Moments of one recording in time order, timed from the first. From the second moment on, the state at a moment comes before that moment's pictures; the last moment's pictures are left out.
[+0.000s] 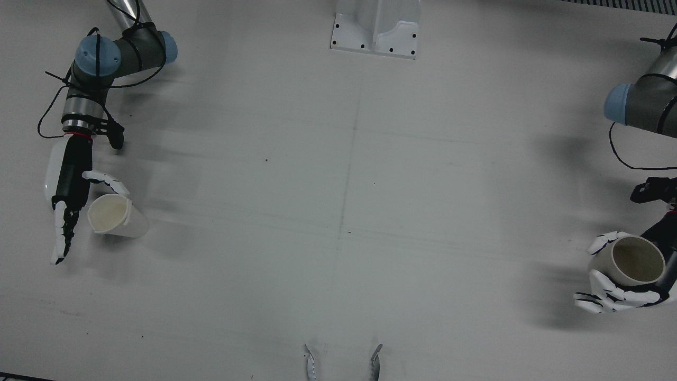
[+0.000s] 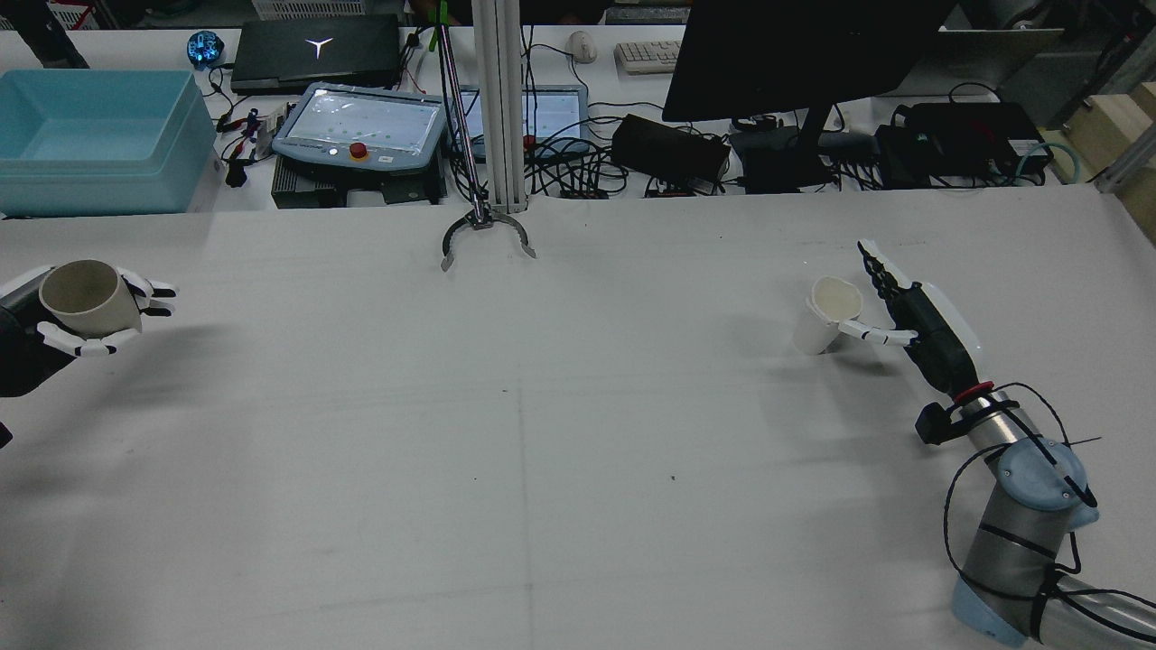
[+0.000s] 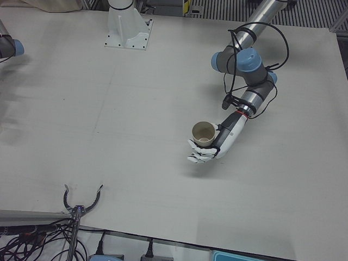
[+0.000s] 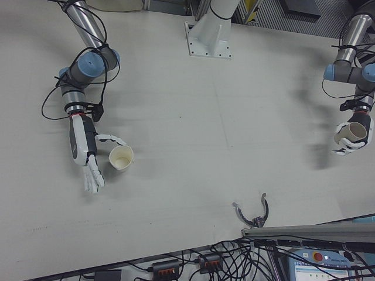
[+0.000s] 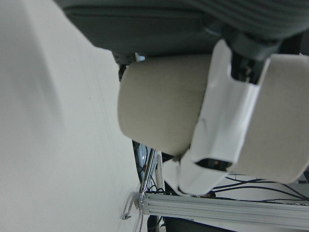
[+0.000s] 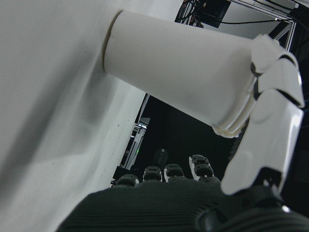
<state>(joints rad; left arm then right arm) -0.94 -1.68 -1.59 -0.06 1.44 0.12 0.71 -1.41 1.33 -2.89 -0.86 -0.45</state>
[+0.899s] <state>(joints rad) -0.94 -1.69 -1.59 -0.05 1.44 0.12 0.68 -1.39 1.33 -2.89 -0.86 -0.45</state>
